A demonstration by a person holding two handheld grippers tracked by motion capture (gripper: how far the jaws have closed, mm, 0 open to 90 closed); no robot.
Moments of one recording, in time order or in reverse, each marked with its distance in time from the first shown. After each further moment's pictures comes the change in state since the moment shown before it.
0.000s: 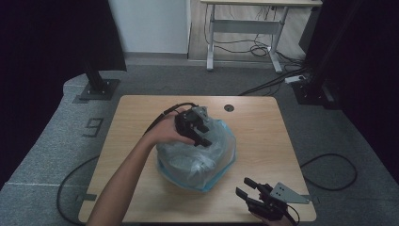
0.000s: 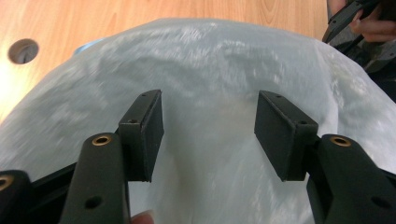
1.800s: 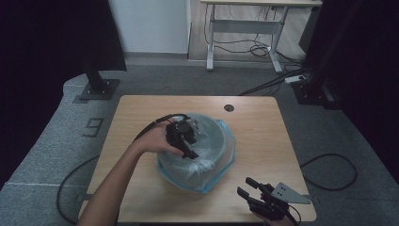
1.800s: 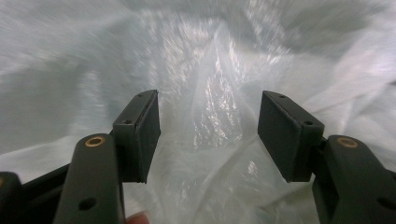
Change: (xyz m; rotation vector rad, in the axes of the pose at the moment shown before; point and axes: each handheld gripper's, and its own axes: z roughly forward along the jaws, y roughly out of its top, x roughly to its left) left arm -0.015 -0.036 -0.011 0.115 -0.018 -0.040; right arm -0.002 0.000 -0.003 0.000 -0.017 0.000
